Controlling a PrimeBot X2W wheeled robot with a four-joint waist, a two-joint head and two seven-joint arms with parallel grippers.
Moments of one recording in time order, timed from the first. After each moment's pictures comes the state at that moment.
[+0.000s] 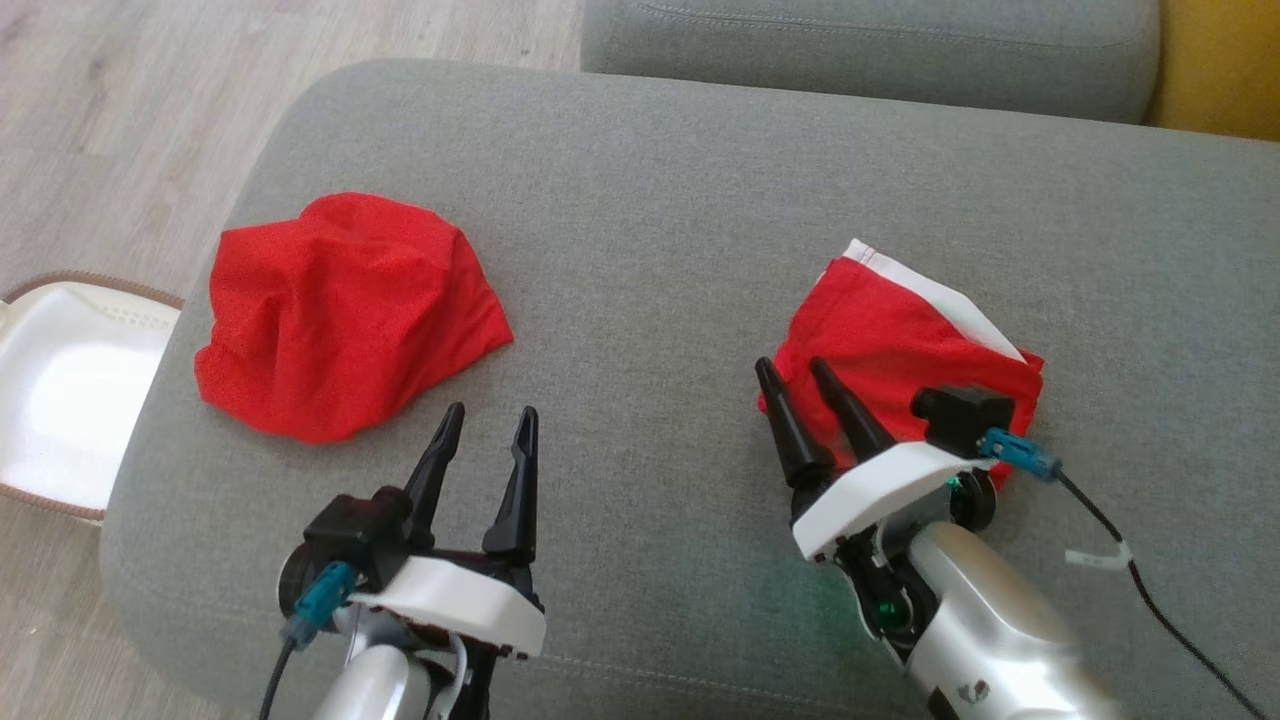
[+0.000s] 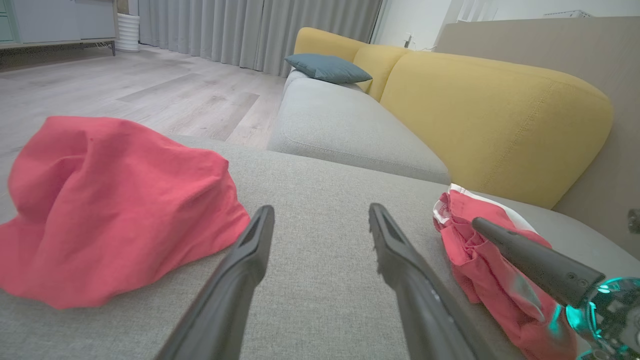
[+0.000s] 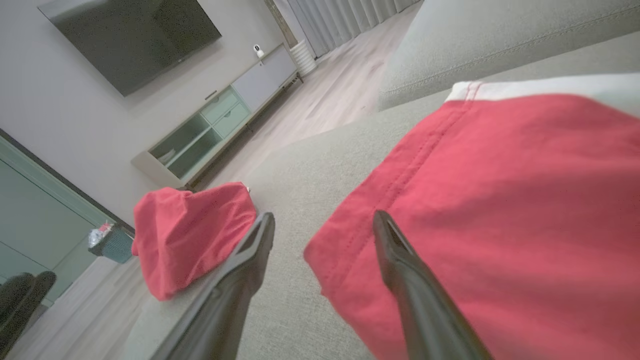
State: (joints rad) left arm -0.06 0.05 -0.37 0.16 -0.32 0.05 -0.25; right arm -0.43 -0.06 0.58 0.72 0.79 0.12 -0.24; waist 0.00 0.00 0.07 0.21
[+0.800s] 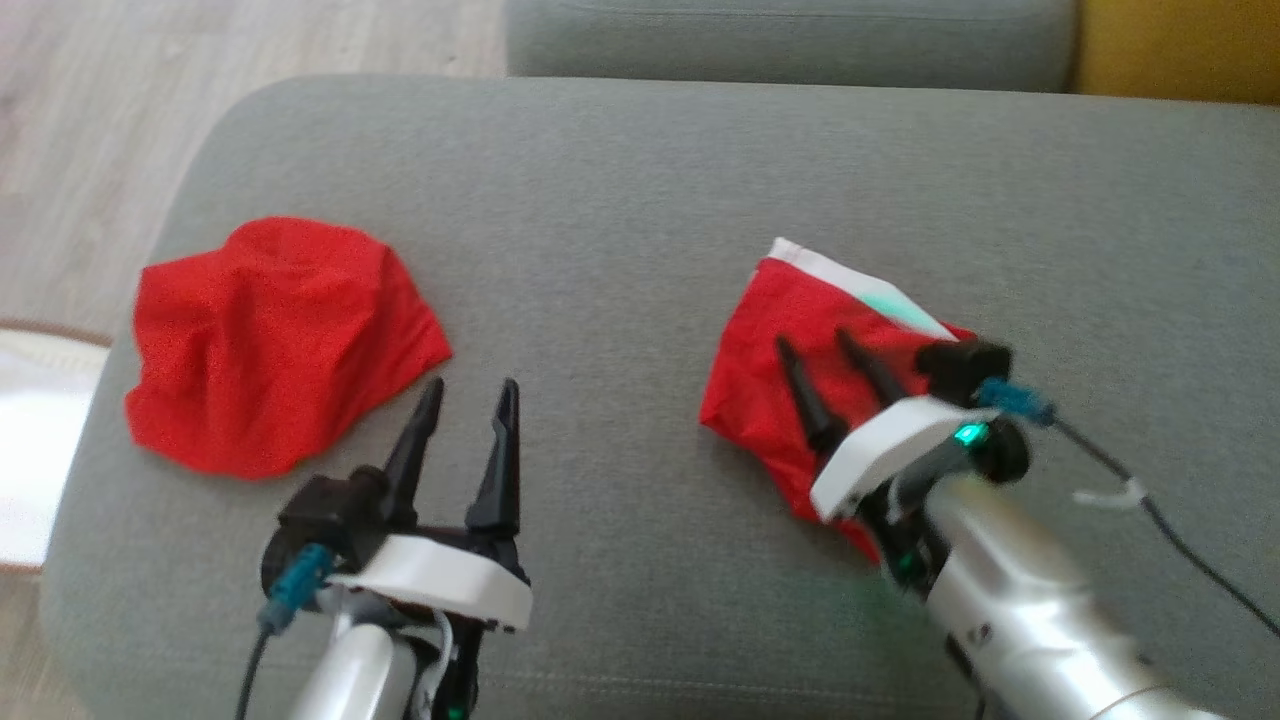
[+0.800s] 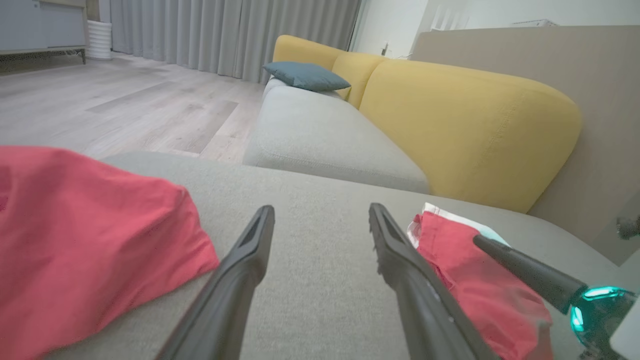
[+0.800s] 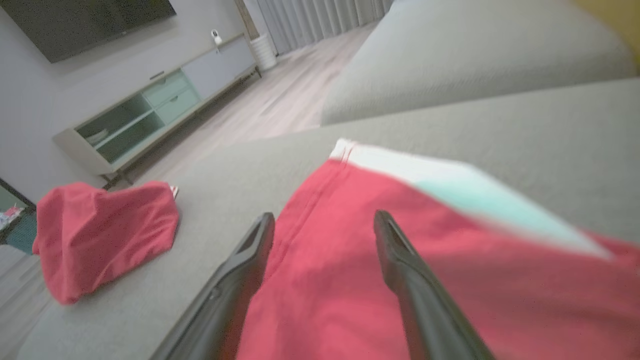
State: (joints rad) left arm -0.08 0.05 -0.35 0.14 -0.33 0.05 -0.25; right arm -0.58 -0.06 0.61 0.93 0.69 0.12 -0.25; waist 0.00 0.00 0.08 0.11
